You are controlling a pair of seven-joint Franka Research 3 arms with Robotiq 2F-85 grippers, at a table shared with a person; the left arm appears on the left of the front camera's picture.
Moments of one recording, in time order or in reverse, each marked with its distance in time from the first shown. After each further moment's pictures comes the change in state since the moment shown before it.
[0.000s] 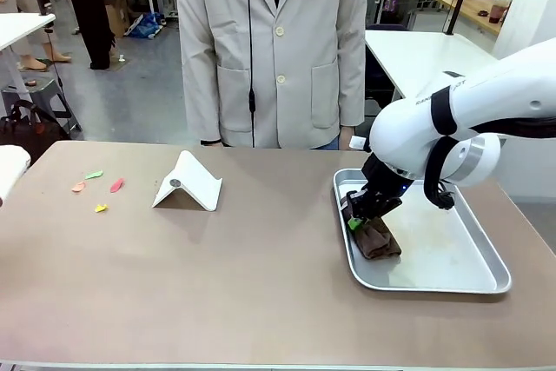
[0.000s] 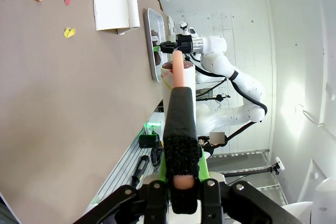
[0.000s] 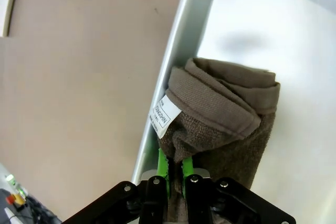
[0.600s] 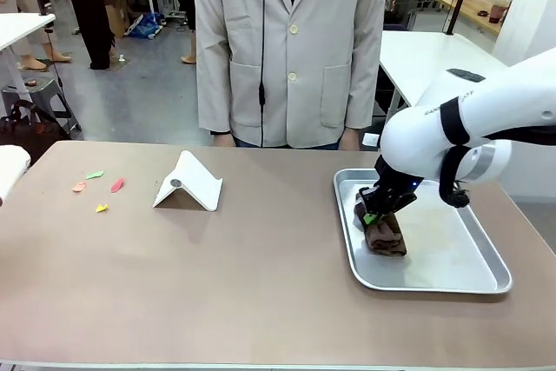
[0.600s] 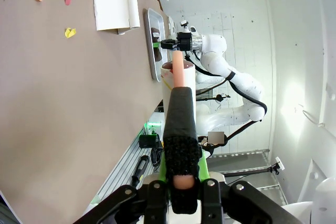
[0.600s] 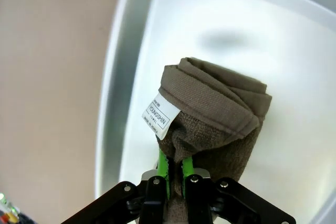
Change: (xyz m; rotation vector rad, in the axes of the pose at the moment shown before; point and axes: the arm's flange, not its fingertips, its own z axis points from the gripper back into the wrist) left arm 0.000 0.000 0.000 0.000 0.000 0.000; right arm 0.005 -0.028 0.009 -0.118 -0.027 -0.073
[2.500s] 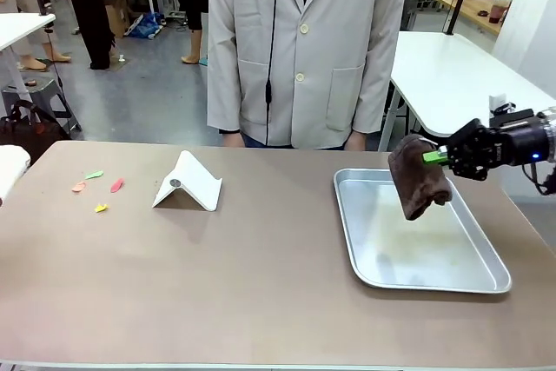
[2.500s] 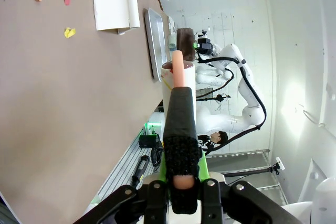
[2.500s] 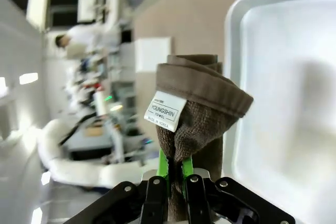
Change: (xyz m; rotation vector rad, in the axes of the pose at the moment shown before) left arm 0.000 0.000 0.000 0.001 0.000 0.000; right arm -0.059 -0.151 0.118 0.977 -0.136 -0.286
